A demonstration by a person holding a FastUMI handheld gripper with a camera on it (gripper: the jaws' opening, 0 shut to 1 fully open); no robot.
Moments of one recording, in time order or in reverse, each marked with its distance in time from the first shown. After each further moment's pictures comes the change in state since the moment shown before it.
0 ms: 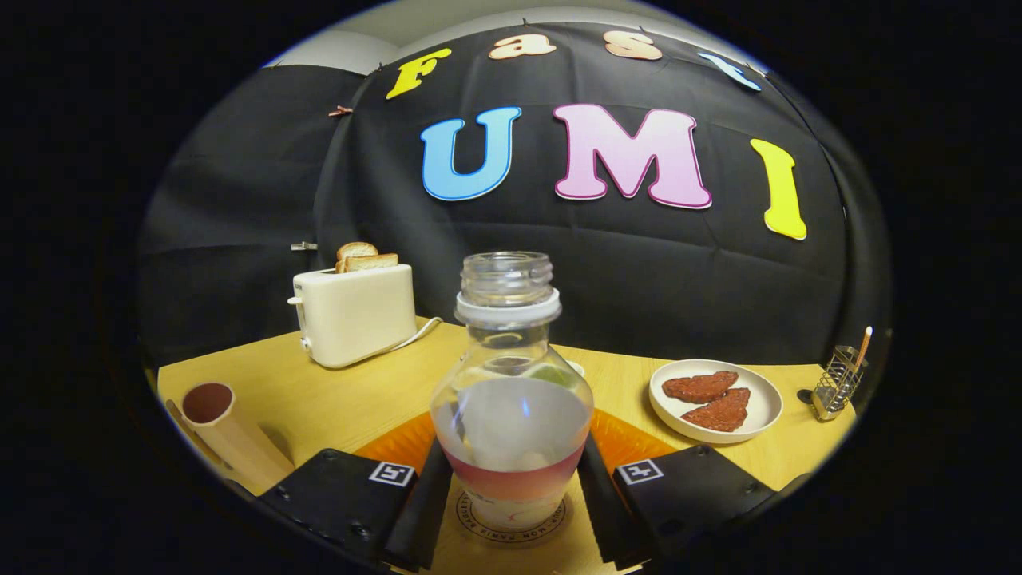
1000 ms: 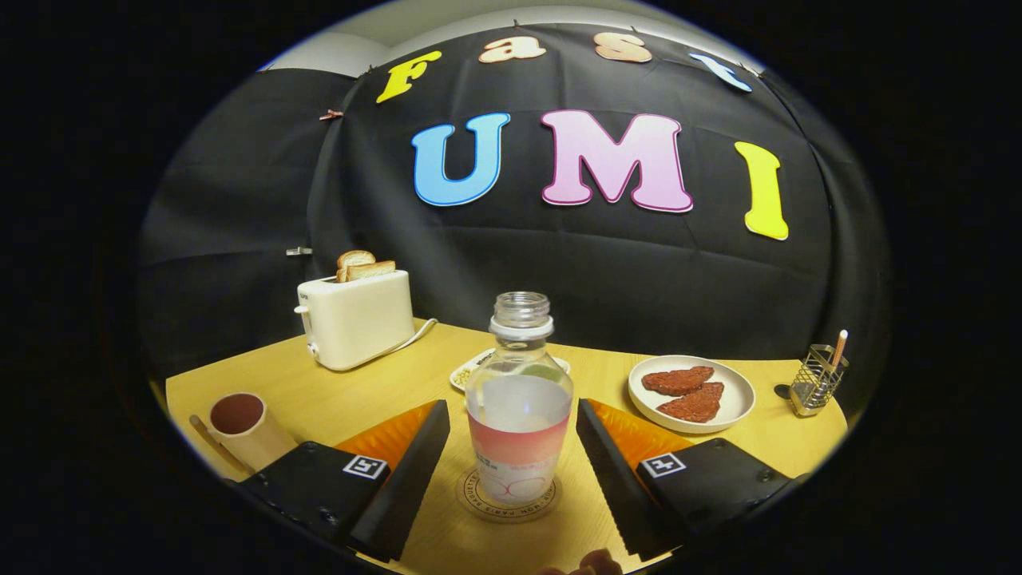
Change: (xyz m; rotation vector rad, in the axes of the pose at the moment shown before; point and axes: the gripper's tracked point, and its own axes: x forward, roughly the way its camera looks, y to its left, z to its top) arm -0.047 -0.008 0.024 0.036 0.022 -0.053
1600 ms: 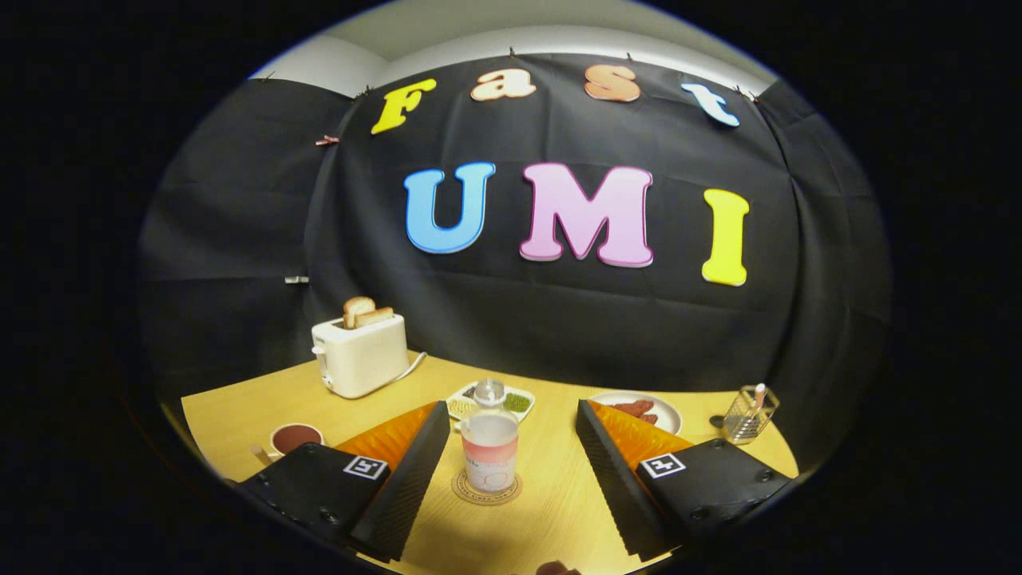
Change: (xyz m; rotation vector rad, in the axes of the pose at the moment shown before) arm -0.116 -0.014 0.119 -0.056 -0.139 -0.053
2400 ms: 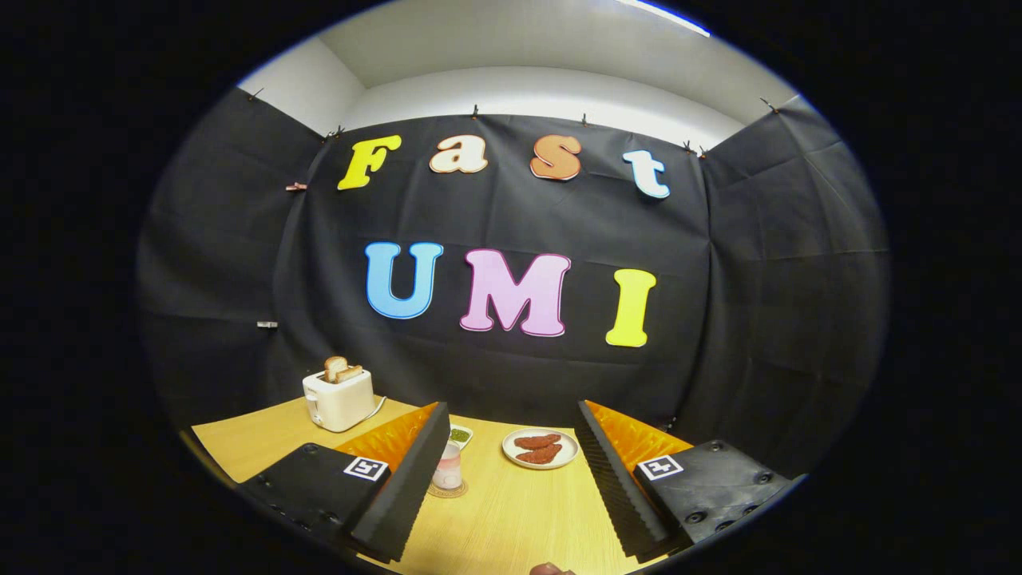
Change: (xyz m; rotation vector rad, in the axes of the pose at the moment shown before) arm -0.174 -0.041 0.114 -0.009 -0.093 -0.248
